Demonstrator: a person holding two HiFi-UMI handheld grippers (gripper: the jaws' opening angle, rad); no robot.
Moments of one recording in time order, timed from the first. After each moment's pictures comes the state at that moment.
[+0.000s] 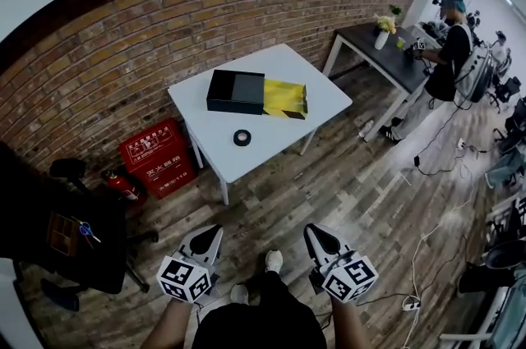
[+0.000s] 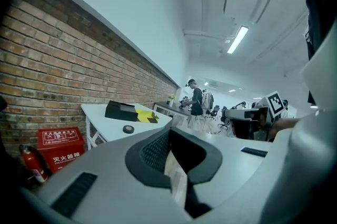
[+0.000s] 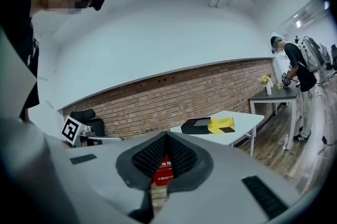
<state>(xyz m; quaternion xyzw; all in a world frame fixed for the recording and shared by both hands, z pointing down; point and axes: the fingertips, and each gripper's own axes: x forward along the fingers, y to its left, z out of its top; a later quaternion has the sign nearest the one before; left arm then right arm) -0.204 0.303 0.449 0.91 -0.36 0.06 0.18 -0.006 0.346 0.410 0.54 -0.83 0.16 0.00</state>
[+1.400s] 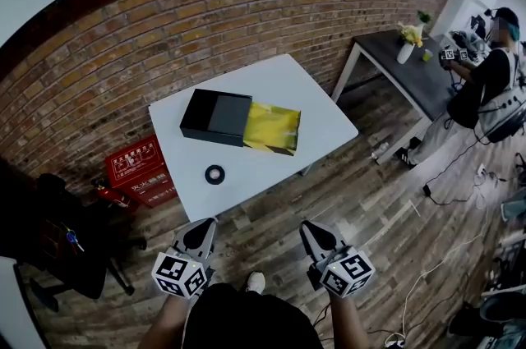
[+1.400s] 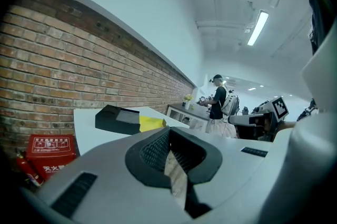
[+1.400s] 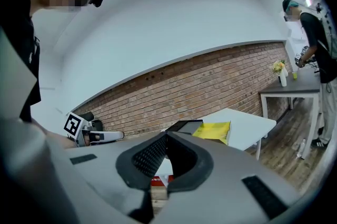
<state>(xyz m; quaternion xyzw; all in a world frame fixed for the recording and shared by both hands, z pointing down) -0.057 0.123 0.455 0.88 -0.44 0.07 0.19 0.155 0.146 0.440 0.47 -0.86 0.19 0.01</state>
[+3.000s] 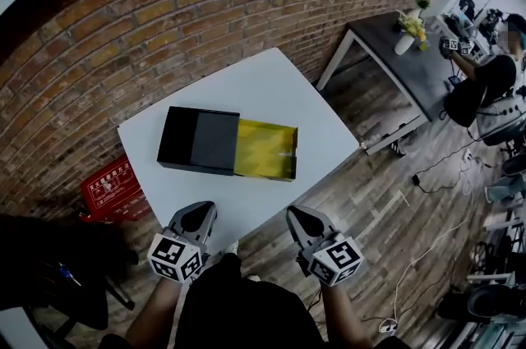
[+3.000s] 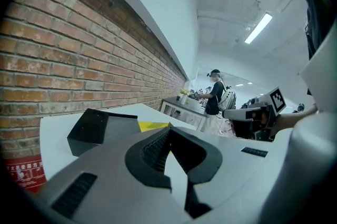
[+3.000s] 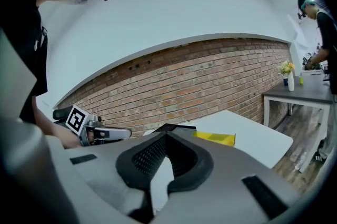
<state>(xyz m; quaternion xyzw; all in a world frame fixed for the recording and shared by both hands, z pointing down) -0.036 -0.085 0.485 0.90 -0.36 0.10 0.20 0.134 -0.047 0.456 0.49 -0.85 0.19 0.06</state>
